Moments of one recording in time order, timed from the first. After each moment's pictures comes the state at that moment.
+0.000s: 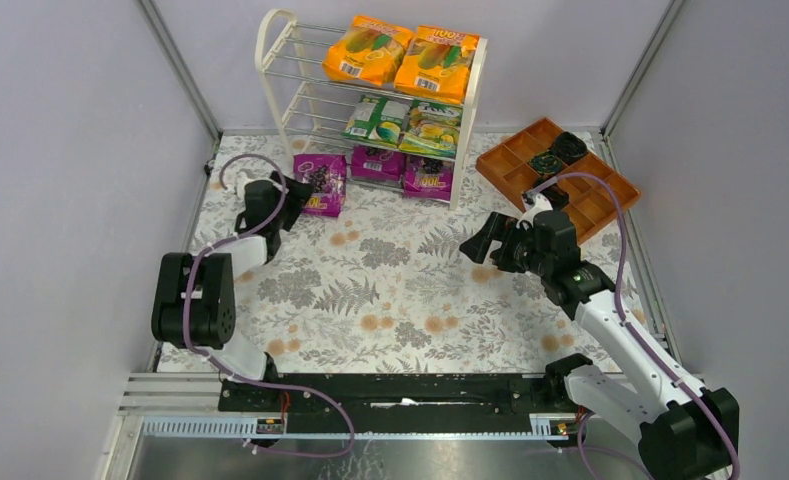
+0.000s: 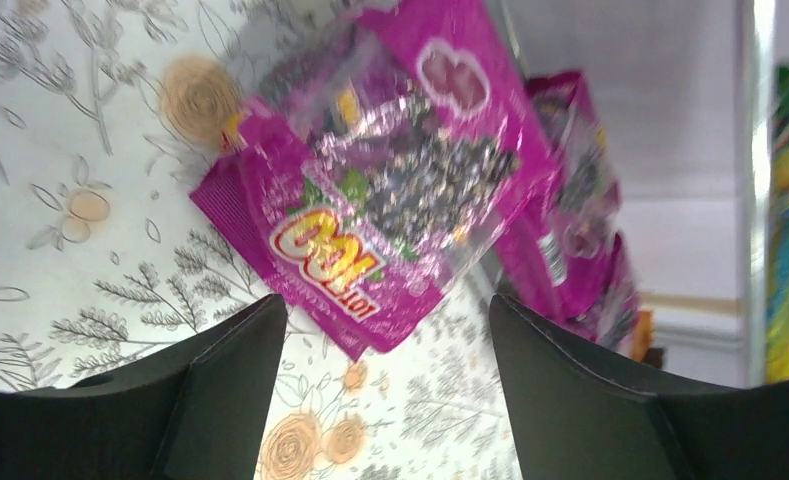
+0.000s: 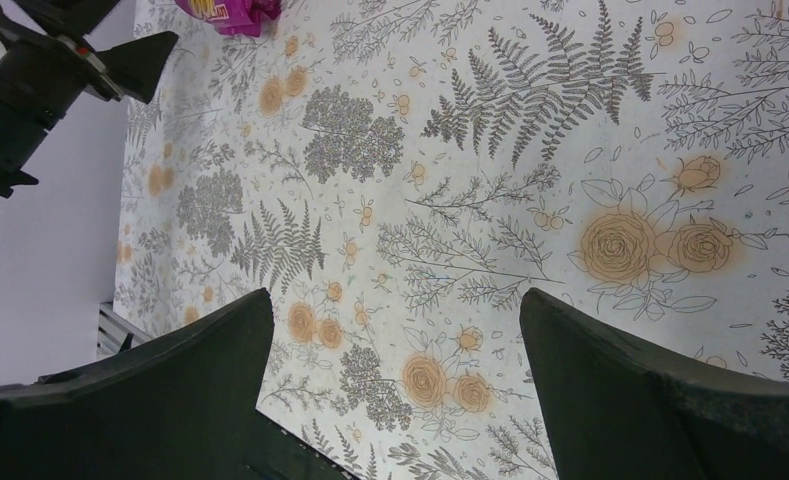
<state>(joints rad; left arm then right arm) 0.00 1.58 0.76 0.40 0.05 -1.04 0.35 0.93 0.67 -0.28 -0.25 0.63</state>
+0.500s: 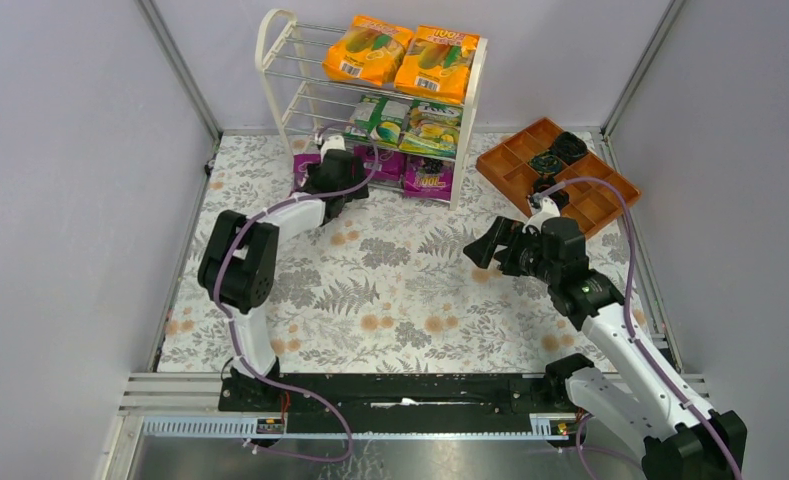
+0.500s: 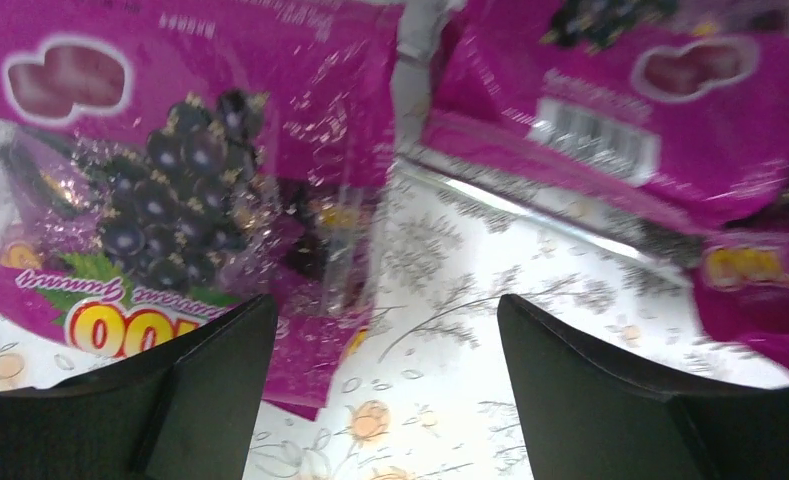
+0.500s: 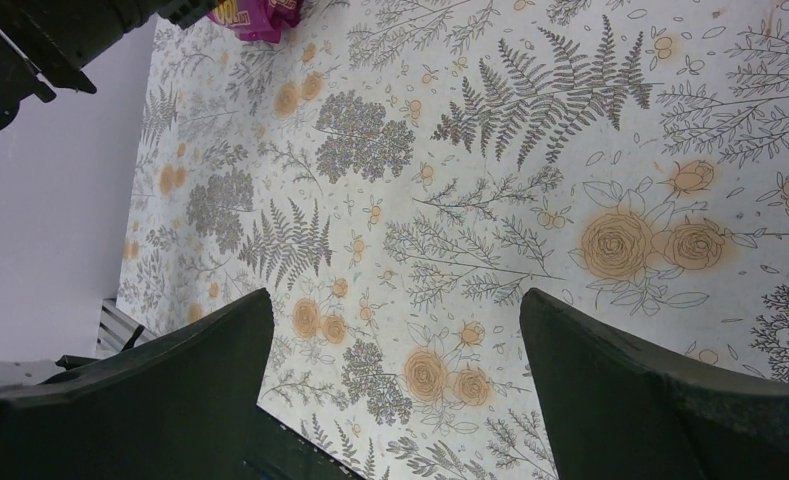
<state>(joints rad) -0.37 1.88 1.23 0.05 -0.32 -0.40 0.35 0.84 0.65 -0.30 -0.25 0.61</state>
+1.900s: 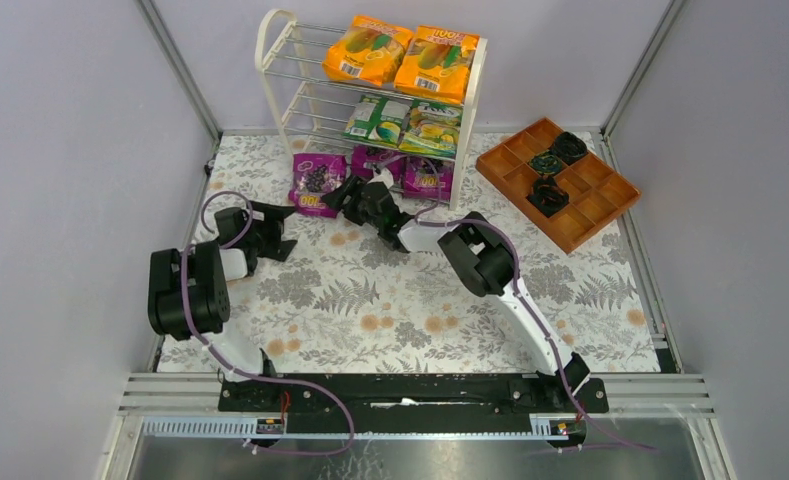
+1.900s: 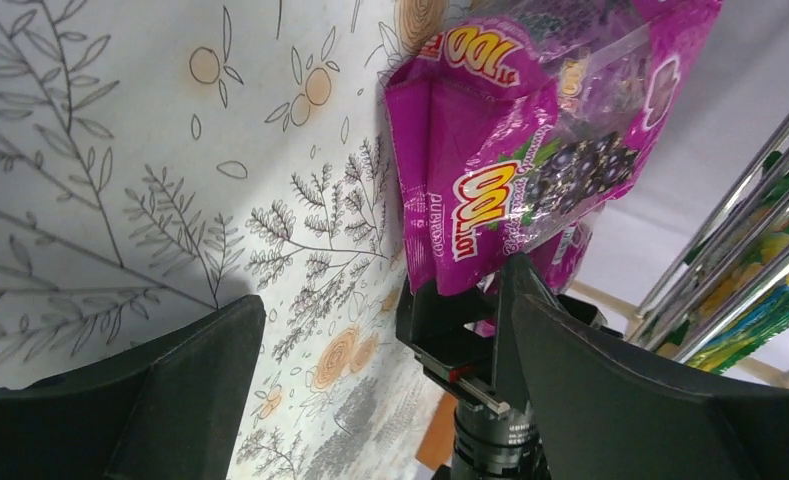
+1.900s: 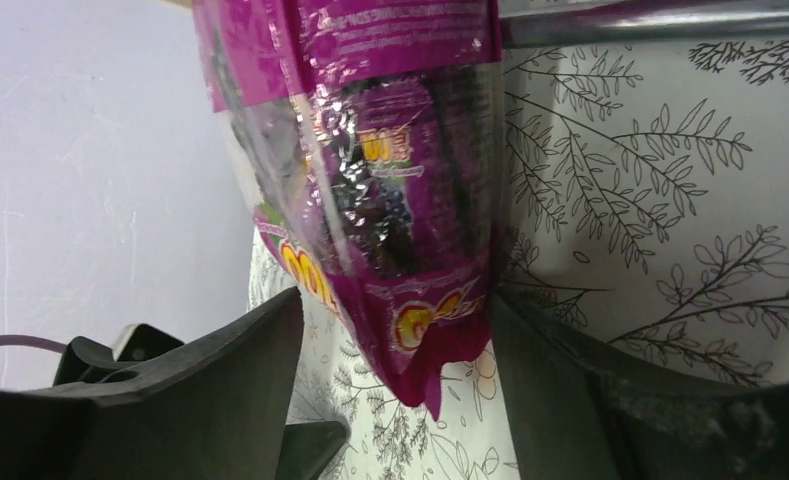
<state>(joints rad) 0.21 1.64 0.61 0.41 0.40 -1.27 0.78 2.54 1.74 0.53 0.05 1.08</state>
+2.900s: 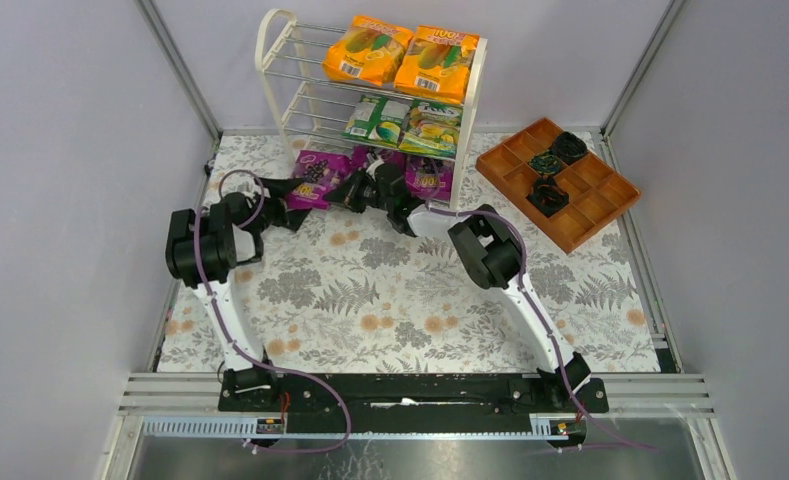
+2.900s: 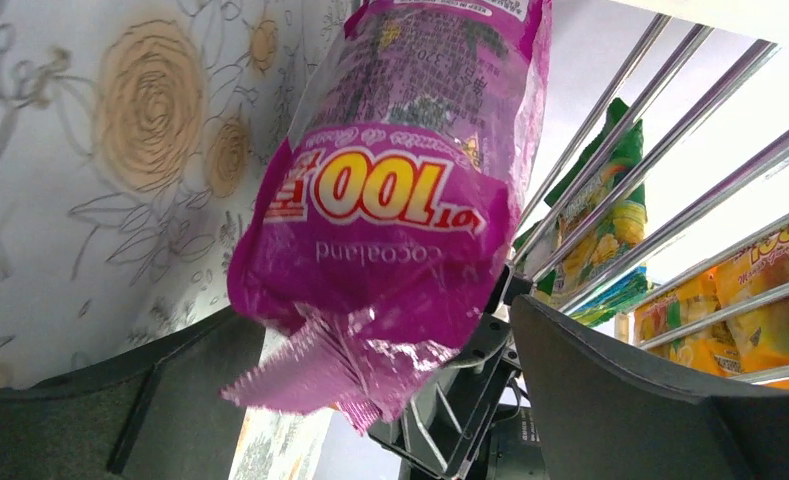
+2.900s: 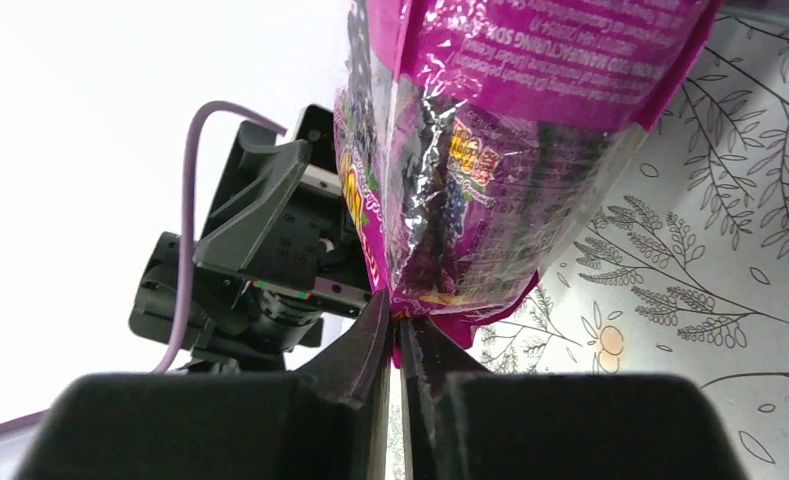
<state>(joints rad) 0.22 2.10 0.85 0.96 0.72 -1.53 0.70 2.57 1.87 0.51 -0.38 1.18</state>
